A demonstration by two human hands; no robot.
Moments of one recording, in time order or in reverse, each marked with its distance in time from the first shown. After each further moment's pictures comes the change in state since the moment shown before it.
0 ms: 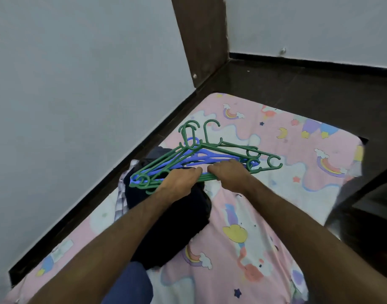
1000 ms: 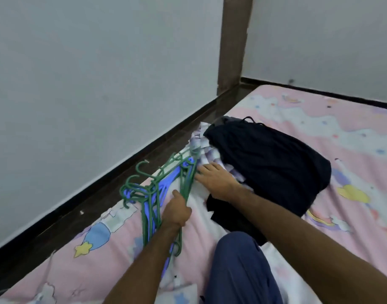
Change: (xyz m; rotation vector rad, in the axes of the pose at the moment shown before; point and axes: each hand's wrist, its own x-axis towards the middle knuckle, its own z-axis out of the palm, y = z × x) left_hand -0.383 -0.247 0.461 -0.897 -0.048 -0.755; right_hand 0.257 -0.489 0.305 -0.409 0.171 -0.058
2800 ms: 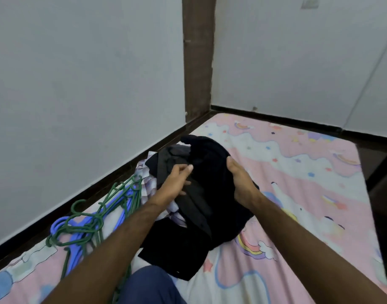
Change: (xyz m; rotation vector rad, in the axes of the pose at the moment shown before) left_hand -0.008 0.274 -0.005 -0.707 -0.098 0.362; right_hand -0.169 0.199 -0.057 1.931 0.526 0.751
